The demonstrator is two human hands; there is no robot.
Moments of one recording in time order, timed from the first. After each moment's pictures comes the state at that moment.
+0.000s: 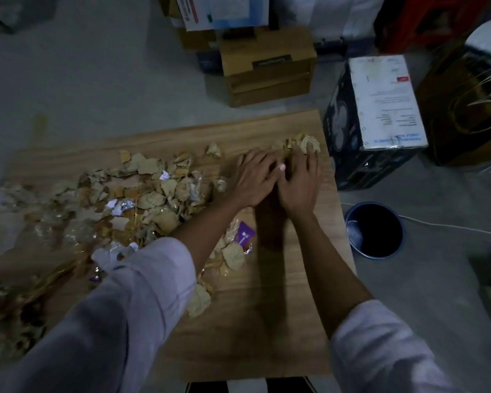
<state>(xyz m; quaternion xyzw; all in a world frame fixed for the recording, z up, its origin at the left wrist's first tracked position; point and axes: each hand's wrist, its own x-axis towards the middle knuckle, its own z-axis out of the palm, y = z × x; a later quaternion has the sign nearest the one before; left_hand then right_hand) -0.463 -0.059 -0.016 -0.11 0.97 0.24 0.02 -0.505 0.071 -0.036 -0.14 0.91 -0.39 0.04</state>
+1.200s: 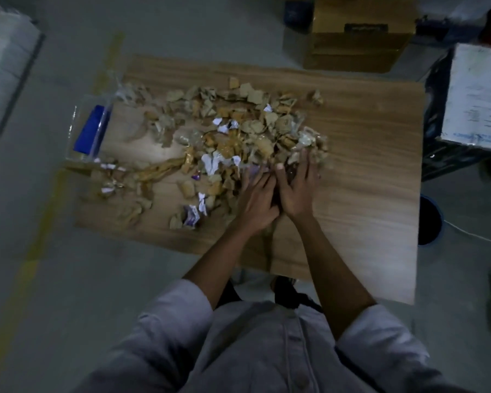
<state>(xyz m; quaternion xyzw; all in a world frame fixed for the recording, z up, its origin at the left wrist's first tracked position) -0.158 -0.067 0.019 -0.23 0.95 0.22 -0.02 -0.258 0.009 -0.002 -0.22 0.87 -0.40 0.18</state>
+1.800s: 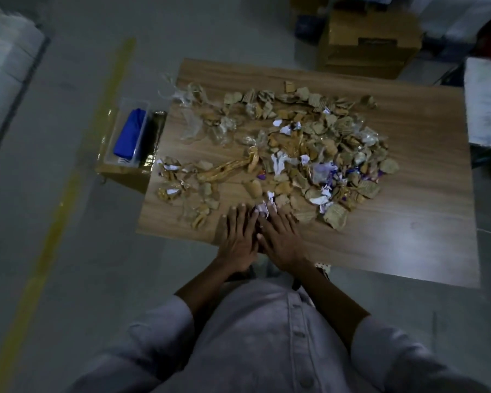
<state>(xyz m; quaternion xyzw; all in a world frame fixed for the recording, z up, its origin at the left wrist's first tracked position) 0.099 -0.157 -0.049 -0.27 0.94 0.19 0.10 -0.030 -0.038 -0.043 -0.52 0.83 -0.13 0.17</state>
